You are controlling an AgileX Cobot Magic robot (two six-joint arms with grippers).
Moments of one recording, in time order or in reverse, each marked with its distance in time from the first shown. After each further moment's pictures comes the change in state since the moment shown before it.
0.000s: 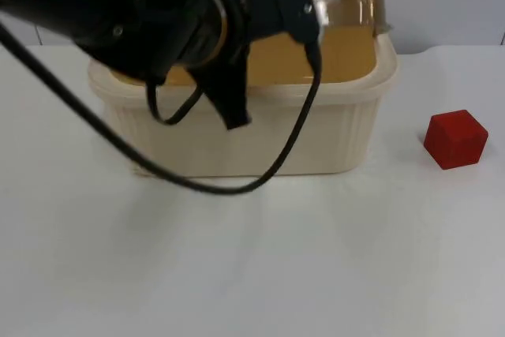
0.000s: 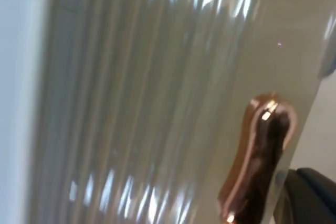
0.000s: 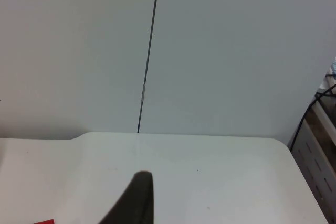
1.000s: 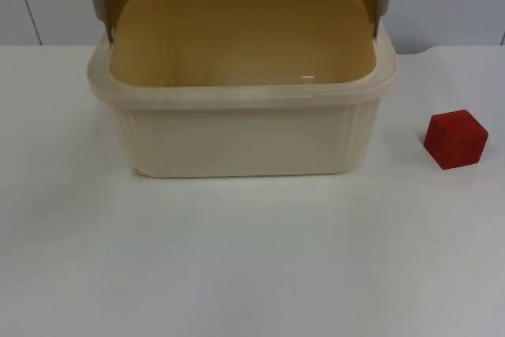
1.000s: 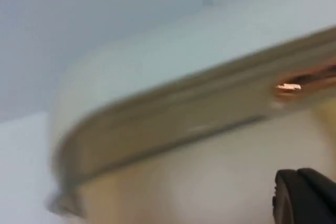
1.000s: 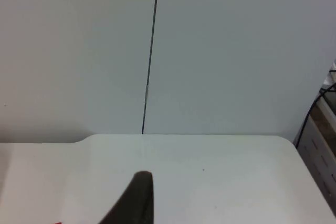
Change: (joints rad) right arm 0.000 0.000 0.000 0.008 0.000 0.026; left arm 0.162 -0.258 -0.080 -0.898 -0.181 -0.038
